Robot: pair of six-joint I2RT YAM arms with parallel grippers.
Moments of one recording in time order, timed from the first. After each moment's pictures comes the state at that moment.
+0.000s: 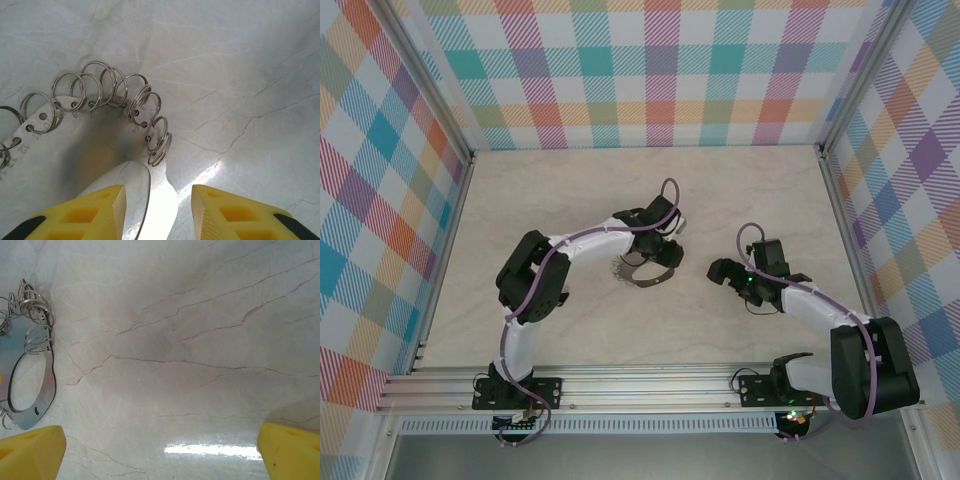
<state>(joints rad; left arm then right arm) -0.77 2.05 1.52 -0.56 0.14 -0.27 0.22 1.22 0.47 -0.22 -0.30 0.66</state>
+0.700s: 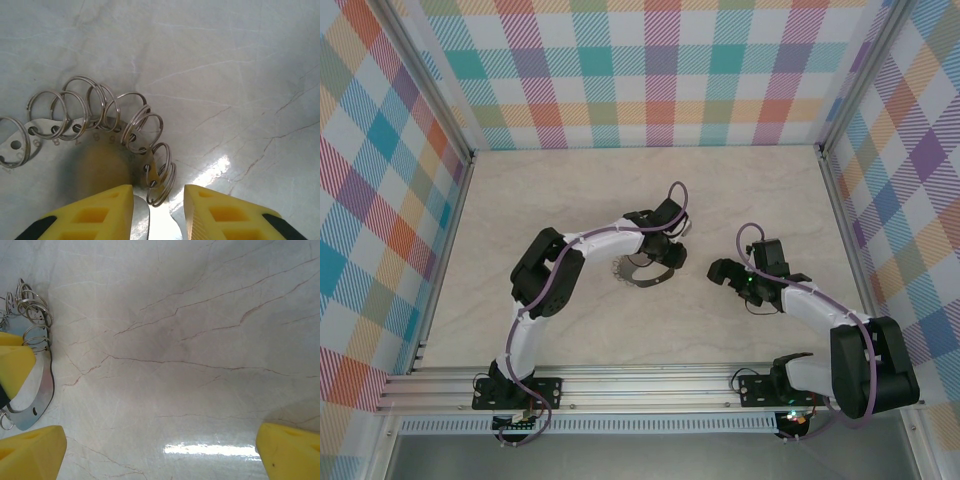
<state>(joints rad) -0.79 2.14 1.59 -0.56 0.11 -0.27 0.22 1.23 0.47 -0.22 -0.29 0.65</state>
